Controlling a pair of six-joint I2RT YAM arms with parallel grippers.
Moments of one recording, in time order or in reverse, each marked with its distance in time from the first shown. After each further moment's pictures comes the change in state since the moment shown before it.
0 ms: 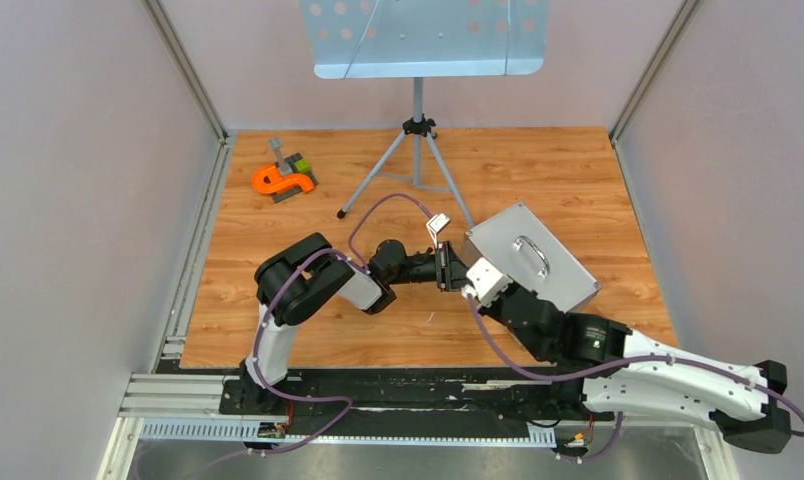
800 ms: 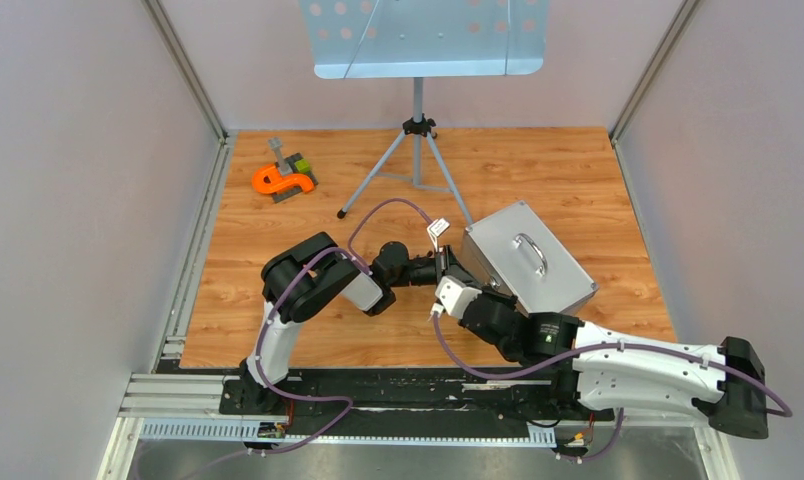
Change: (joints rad) left arm 0.000 0.032 0.000 -0.019 -0.002 0.020; right arm -0.008 0.204 -0.045 0.018 -0.012 -0.099
